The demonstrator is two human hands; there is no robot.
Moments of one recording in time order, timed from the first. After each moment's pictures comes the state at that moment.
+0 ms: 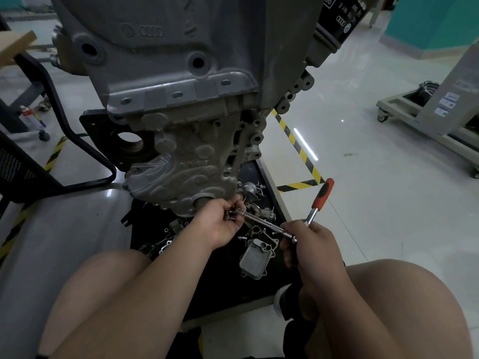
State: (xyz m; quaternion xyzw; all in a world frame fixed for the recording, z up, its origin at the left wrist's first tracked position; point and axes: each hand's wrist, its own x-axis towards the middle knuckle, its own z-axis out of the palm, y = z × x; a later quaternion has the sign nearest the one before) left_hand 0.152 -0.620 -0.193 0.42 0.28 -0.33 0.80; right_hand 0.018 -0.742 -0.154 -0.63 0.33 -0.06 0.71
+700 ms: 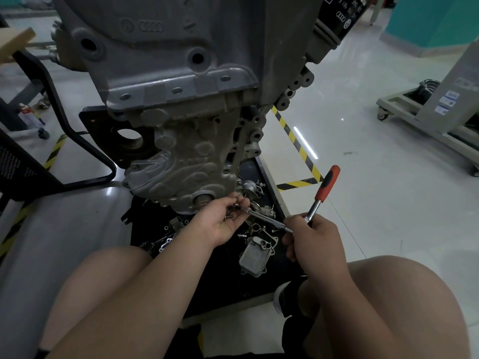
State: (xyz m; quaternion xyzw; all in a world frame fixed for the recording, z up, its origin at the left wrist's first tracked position) left_hand 0.148 -0.622 -0.192 0.41 0.26 -0.31 0.82; right_hand 0.018 -0.746 -0.151 -0.71 0.31 -0.08 0.63
